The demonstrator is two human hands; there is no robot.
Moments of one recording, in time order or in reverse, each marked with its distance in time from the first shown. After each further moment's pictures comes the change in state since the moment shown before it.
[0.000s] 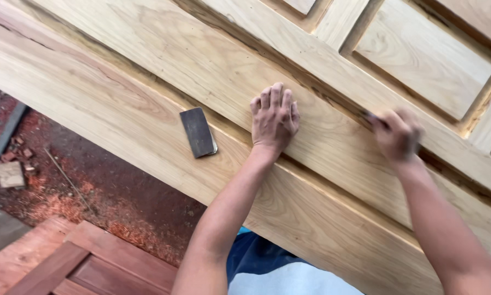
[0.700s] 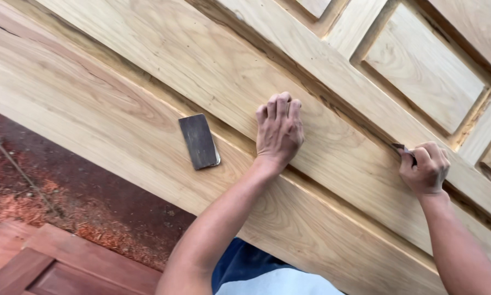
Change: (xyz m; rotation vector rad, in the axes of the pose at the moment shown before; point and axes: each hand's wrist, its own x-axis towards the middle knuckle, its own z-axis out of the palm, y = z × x) left_hand -0.003 -0.005 0.006 -0.214 -0.050 -0.063; right_hand -0.085 0.076 -0.059 -0.254 -0.135 -0.072
